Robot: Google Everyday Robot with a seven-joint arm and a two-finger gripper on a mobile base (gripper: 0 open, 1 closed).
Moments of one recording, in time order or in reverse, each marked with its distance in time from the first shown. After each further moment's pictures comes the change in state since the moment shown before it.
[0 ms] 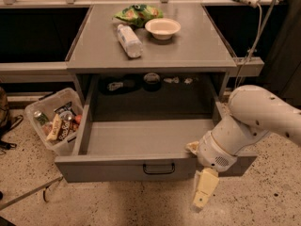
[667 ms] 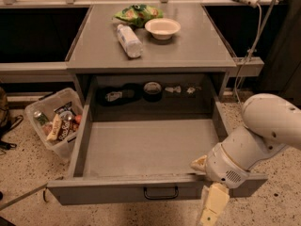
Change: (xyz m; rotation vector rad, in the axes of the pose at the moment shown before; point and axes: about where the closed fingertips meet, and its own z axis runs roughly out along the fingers) arm 0.007 0.051 -0.006 -0.057 -0.029 0.084
